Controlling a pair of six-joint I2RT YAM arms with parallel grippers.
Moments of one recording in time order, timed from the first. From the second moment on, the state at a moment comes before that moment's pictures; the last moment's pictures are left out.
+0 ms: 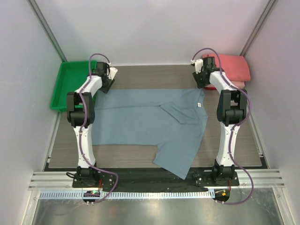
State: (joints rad) left arm -0.06 2.28 1.84 -0.54 -0.14 0.49; right arm 0.03 2.26 1.86 -0.54 -0.05 -0.42
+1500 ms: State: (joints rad) left arm -0.02 2.41 2.18 -0.87 0.03 0.46; right arm 0.01 2.35 2.01 -0.63 -0.12 -0.47
